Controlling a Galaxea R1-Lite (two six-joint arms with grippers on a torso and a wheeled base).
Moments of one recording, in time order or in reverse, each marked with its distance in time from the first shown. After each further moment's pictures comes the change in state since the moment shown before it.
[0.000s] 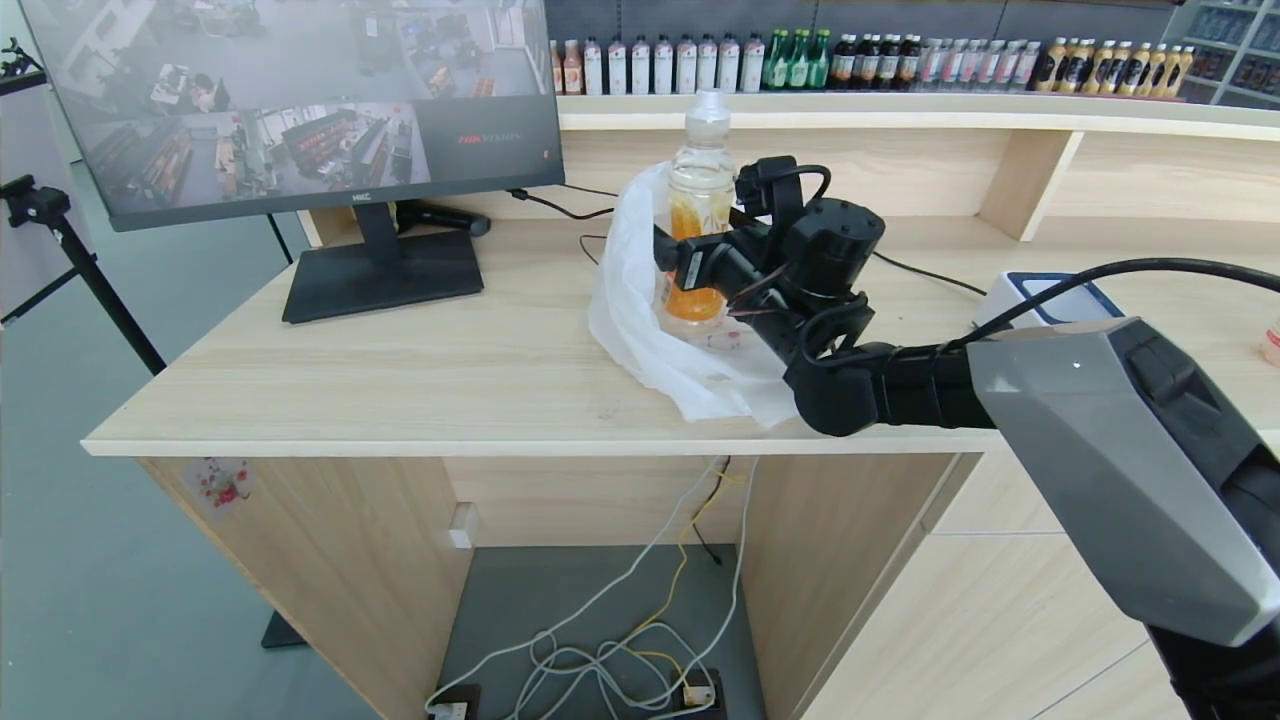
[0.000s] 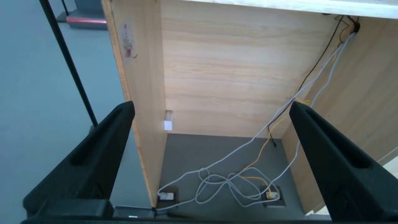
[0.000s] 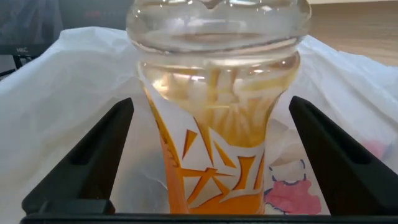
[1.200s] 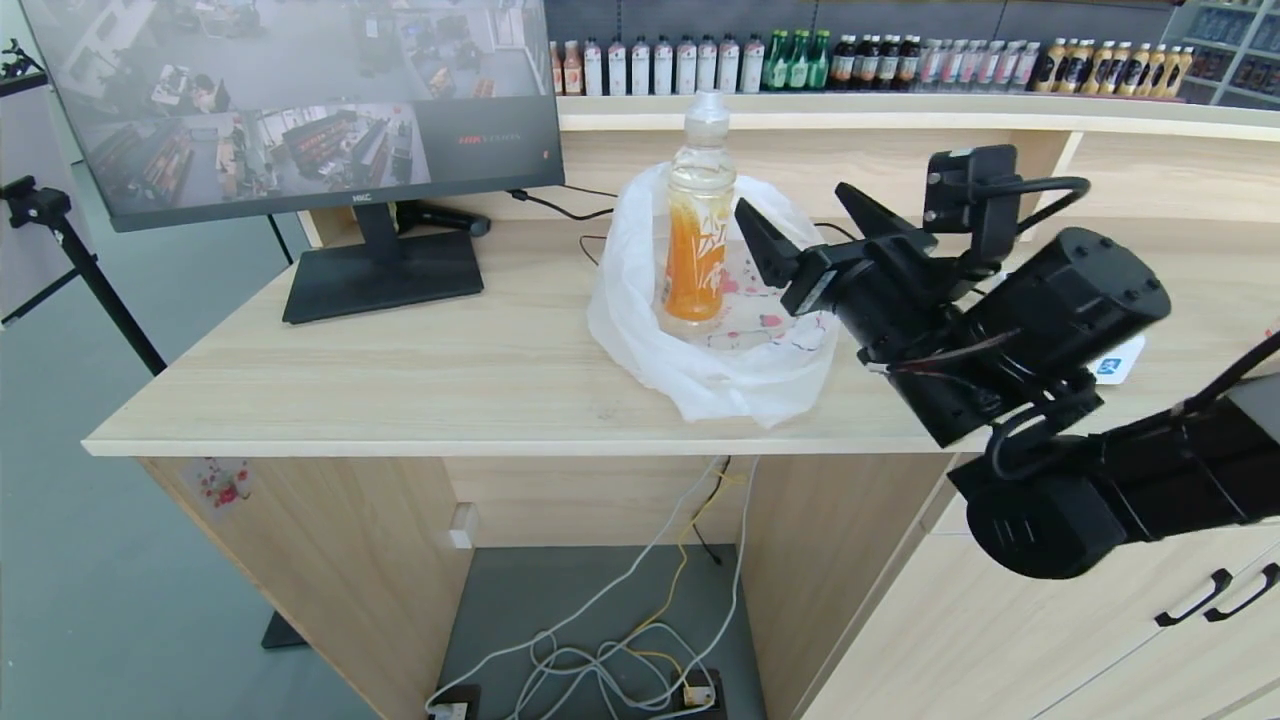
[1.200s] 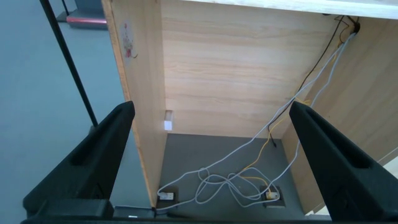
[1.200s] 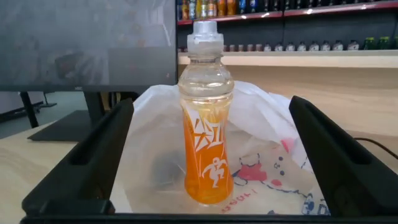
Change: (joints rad) left arm 0.000 0.000 0.000 0.000 0.000 -0.001; right arm 0.022 -0.450 0.910 -0.624 -0.030 -0.030
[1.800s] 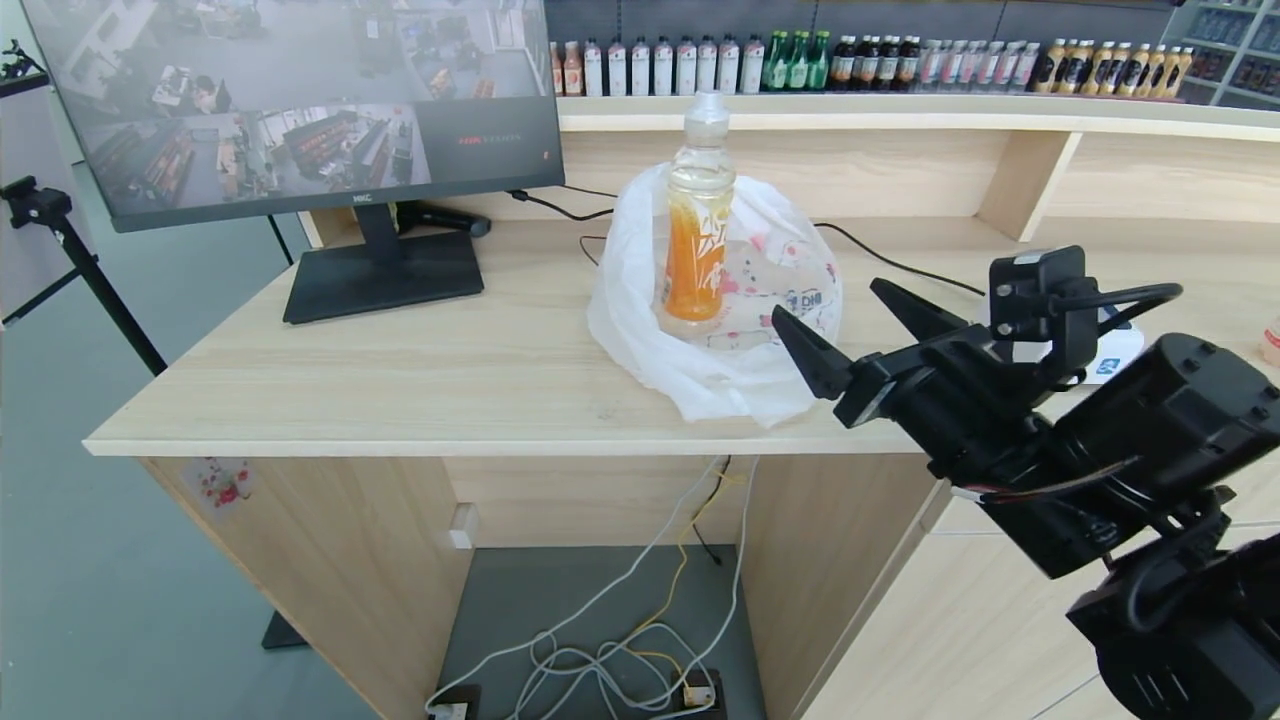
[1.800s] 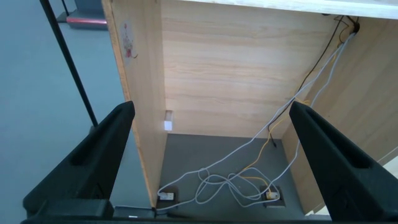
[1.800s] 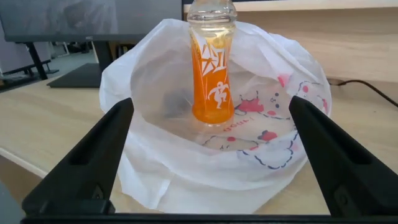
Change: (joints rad) left arm -0.001 0.000 0.000 0.000 0.000 0.001; right arm 0.027 -0.151 0.397 -0.076 -0.024 0.001
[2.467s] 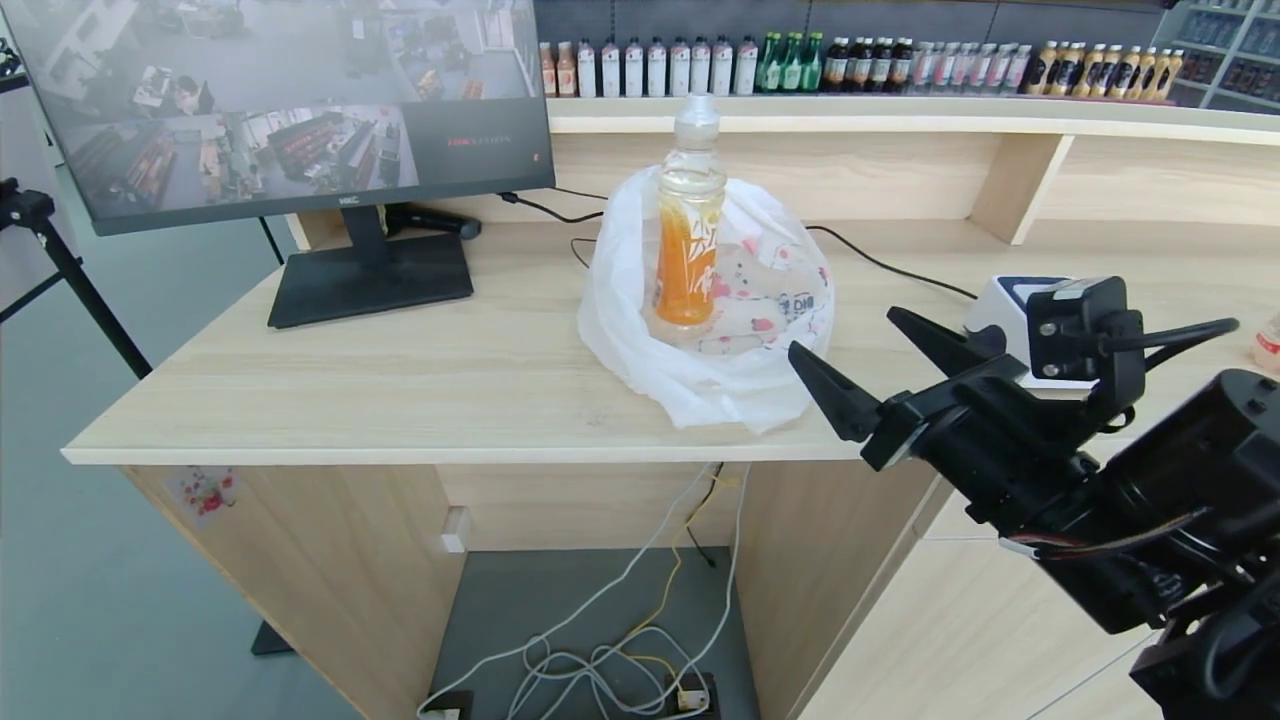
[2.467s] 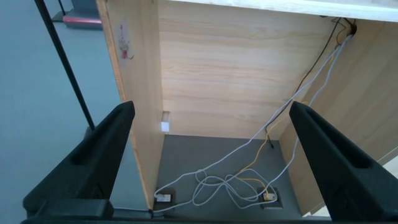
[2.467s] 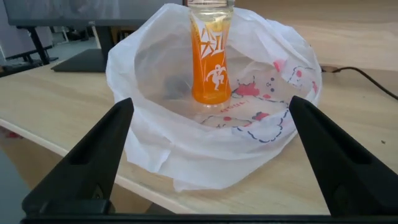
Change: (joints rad) left arm -0.001 0.000 0.000 0.001 0.000 -0.005; right arm 0.007 -0.068 0.119 0.001 -0.001 -0.003
